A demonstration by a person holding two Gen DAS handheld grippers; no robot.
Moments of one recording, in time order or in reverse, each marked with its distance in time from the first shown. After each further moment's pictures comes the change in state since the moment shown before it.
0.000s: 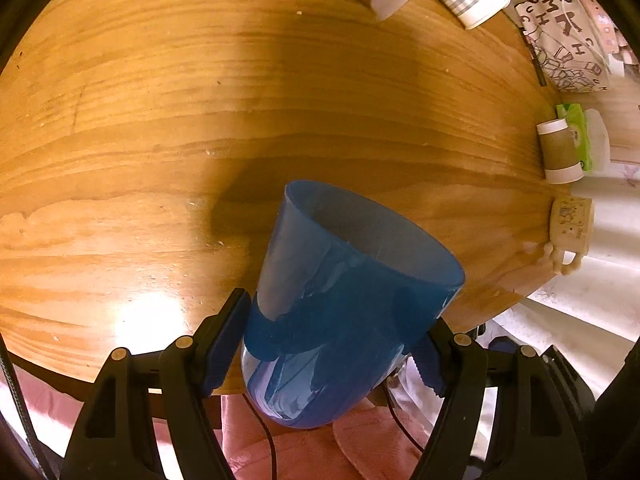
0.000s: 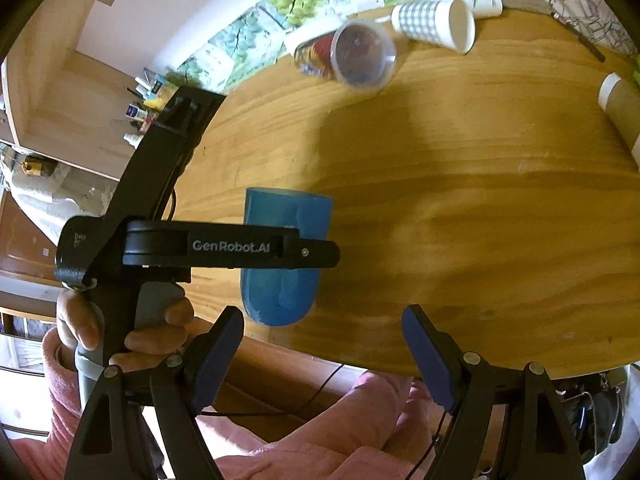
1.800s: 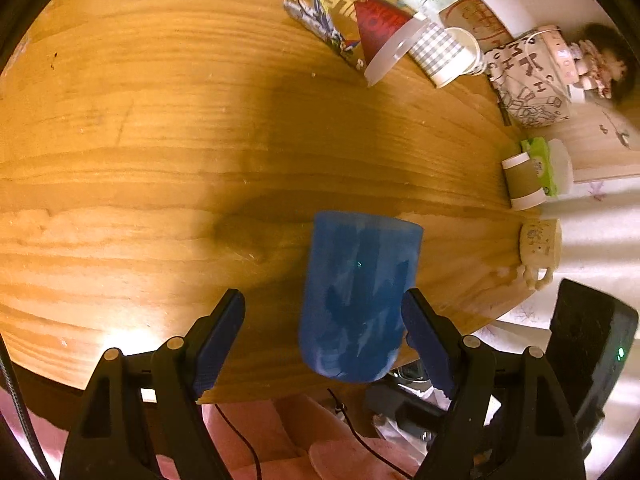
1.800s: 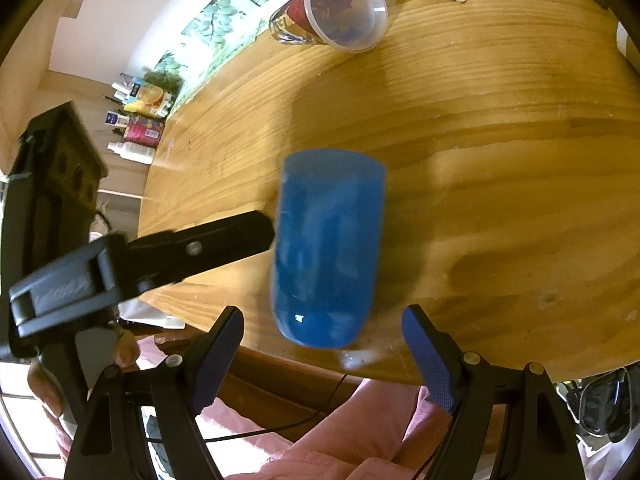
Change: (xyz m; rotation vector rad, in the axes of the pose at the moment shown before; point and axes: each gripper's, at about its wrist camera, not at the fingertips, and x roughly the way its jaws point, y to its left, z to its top) left arm -0.042 0.023 -0.029 0.010 -0.220 -0.102; right arm 0.042 -0.010 0.001 0.112 0.047 0.034
